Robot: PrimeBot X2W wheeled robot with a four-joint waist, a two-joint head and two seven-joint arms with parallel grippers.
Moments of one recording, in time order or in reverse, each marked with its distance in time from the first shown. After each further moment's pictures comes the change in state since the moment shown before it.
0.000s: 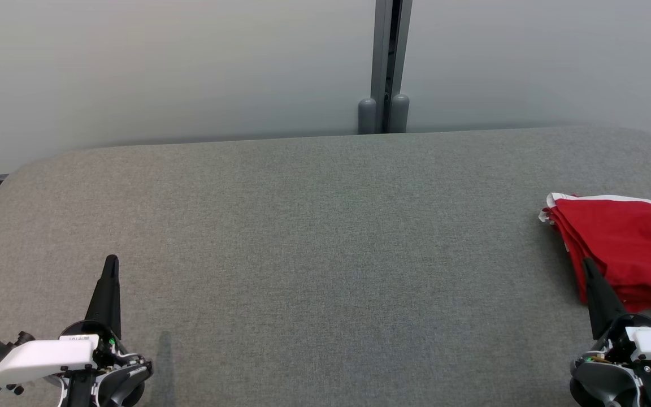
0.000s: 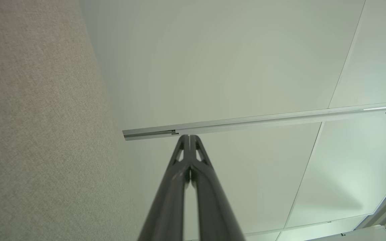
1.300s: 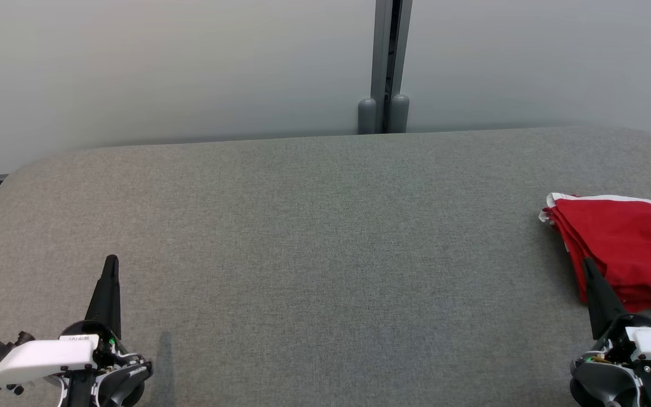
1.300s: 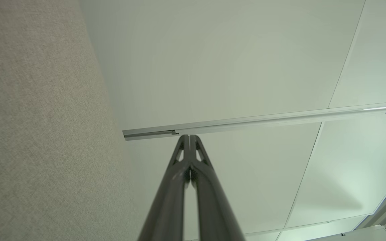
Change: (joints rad) left arm 0.000 0.000 0.000 0.000 0.000 0.000 0.000; right arm 0.000 0.000 0.000 0.000 0.000 0.000 0.000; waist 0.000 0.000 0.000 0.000
